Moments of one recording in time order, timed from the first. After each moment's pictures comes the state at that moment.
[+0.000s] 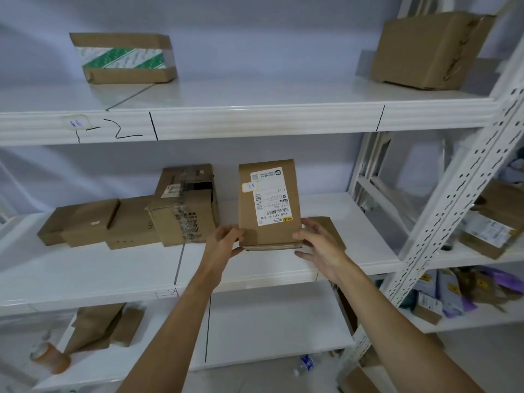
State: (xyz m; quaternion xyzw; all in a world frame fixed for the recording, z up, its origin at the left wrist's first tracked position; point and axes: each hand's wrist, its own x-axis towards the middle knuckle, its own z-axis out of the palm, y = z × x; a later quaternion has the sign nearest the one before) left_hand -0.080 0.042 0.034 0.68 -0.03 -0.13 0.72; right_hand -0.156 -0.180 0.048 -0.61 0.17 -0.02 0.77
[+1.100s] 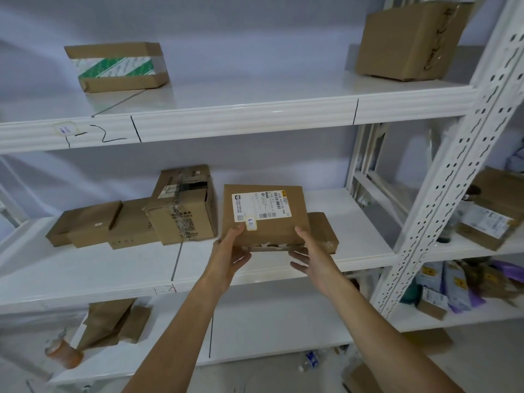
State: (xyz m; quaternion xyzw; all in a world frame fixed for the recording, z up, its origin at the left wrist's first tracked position) left_hand -0.115 0.012 0.027 0.58 0.04 -0.20 0.79; right_hand -0.177 -0.192 0.013 -0.55 0.24 -0.02 0.80
